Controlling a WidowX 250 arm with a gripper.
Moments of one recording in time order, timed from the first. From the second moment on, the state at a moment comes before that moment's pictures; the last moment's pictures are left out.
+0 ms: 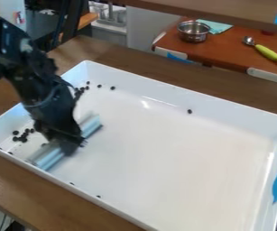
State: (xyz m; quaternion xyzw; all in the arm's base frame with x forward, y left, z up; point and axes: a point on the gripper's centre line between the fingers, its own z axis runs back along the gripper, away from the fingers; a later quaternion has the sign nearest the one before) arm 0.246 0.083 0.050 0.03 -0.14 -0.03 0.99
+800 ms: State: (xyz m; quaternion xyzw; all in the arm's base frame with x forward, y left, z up) arm 0.277 0.018 0.110 -0.07 -0.10 0.05 0.99
